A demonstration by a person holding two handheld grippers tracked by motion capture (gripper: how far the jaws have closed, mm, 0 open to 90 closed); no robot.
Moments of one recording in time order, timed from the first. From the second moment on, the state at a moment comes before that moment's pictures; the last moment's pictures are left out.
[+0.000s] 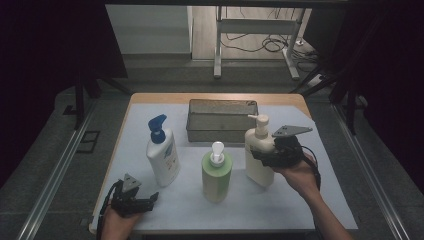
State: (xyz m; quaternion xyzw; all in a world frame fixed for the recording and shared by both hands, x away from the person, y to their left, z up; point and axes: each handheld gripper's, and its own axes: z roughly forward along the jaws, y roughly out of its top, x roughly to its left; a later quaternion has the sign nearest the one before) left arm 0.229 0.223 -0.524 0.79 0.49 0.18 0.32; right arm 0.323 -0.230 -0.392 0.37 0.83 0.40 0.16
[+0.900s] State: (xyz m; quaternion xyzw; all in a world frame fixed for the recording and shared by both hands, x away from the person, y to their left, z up) left arm 0.229 0.224 -0.524 0.79 0.49 0.18 0.32; right arm 0.341 -0.208 -0.349 0.35 0.83 0.41 0.15
